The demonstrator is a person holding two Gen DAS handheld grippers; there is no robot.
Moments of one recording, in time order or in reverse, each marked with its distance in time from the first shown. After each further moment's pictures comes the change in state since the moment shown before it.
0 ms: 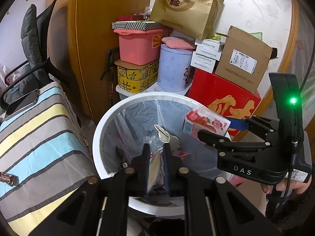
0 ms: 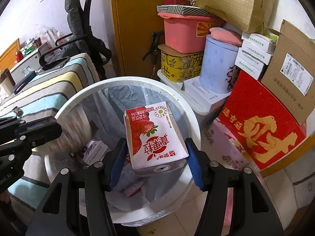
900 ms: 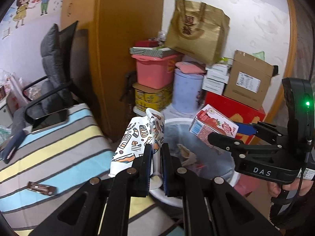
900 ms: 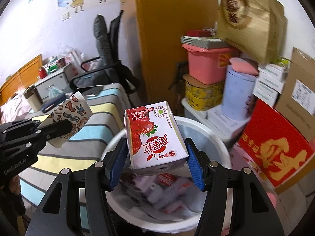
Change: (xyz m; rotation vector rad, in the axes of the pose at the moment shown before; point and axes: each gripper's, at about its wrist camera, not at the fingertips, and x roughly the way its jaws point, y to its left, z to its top) left arm -0.062 0.033 0.010 0.009 -0.141 0.072; right arm -0.042 0.037 0.020 -0.002 -0.174 0.129
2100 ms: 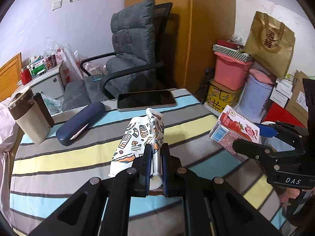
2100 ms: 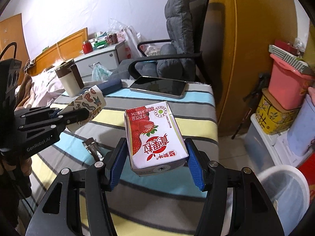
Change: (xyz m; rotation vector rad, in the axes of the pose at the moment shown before) left arm -0.036 0.219 -0.036 -0.184 0.032 0.308; right arm 0.086 0.160 0.041 -0.224 0.059 0.319
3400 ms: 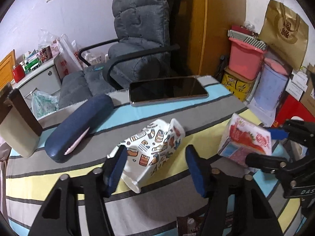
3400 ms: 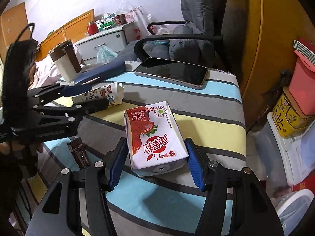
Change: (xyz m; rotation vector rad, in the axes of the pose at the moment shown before) left arm 0.089 0.050 0.006 0.028 0.090 0.031; right arm 0.072 0.005 0.013 -0.058 0.139 0.081
